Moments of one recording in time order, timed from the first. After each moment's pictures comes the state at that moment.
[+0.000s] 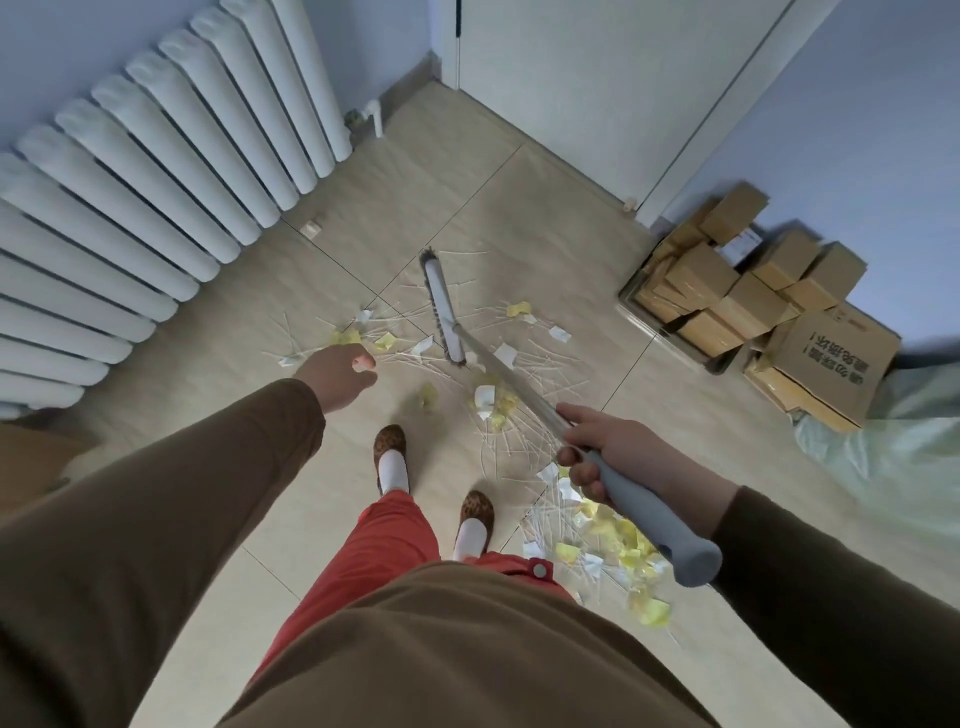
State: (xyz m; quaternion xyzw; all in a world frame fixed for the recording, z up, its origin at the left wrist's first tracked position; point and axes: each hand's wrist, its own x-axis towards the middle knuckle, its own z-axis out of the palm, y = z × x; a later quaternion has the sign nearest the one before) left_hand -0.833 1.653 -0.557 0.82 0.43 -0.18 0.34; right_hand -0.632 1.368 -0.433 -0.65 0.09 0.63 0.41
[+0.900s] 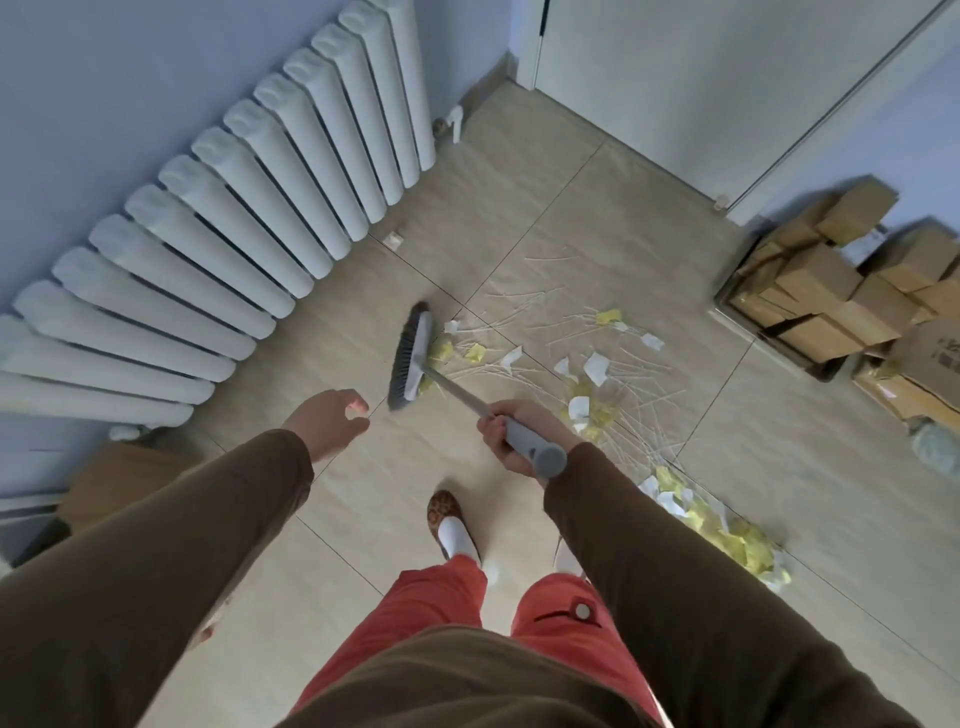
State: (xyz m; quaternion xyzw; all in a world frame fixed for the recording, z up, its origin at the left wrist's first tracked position) left_hand -1.021 1.815 -0.577 0.80 0.45 -0.24 0.31; right_hand -0.809 1.627 -0.581 -0.37 0.33 0.71 0.51
